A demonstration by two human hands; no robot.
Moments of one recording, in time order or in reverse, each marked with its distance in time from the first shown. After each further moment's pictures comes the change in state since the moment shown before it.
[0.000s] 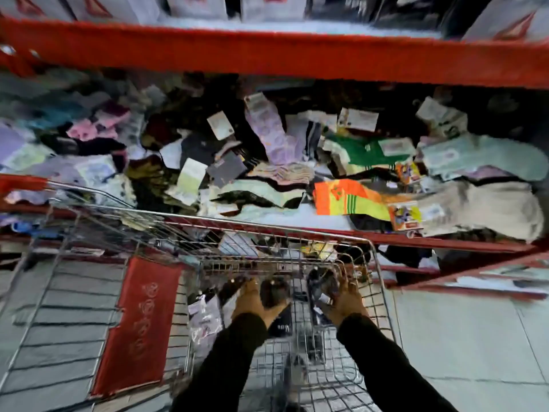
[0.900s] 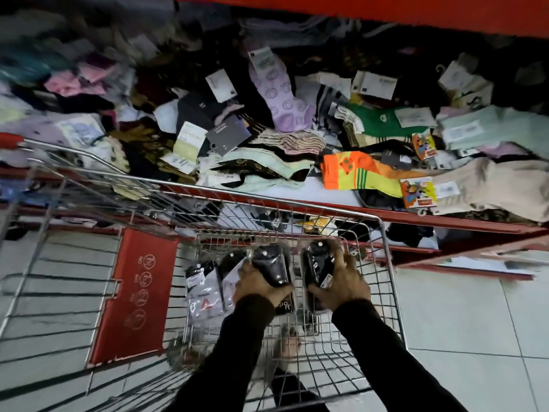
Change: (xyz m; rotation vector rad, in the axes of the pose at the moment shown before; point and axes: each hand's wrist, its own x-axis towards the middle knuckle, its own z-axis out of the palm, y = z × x) left_hand 0.014 -0.019 0.025 -0.012 0.120 -0.186; right_hand -0.014 -0.013 0.009 -0.124 0.139 -0.031
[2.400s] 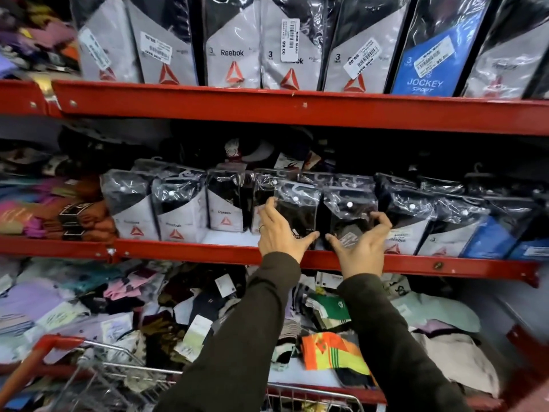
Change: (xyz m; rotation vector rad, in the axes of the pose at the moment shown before) left_hand -0.142 0.304 -0.323 -0.334 0.803 0.875; right_hand -0.003 -0.120 -0.382 0.746 1.196 -0.396
